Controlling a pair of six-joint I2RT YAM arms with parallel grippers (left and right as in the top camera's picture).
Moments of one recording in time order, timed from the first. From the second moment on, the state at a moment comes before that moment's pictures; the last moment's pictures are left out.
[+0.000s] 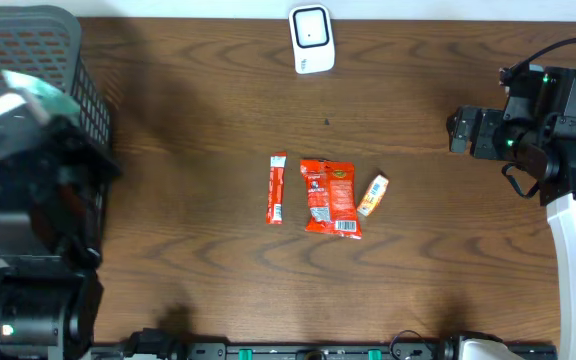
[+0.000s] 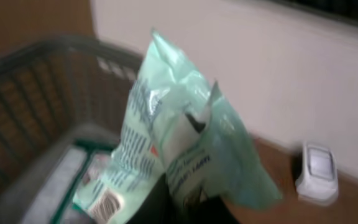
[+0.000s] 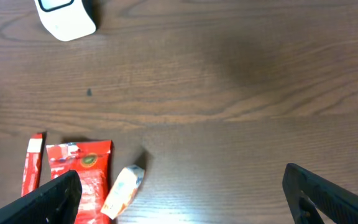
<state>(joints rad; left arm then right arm) -0.09 0.89 1.30 -0.78 -0.36 -0.33 -0.10 1.33 1.37 -0.93 -0.16 0.06</state>
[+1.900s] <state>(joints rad) -0.40 1.75 1.18 -0.78 0.04 -0.53 -0.10 1.33 1.37 -0.93 -0.16 0.06</state>
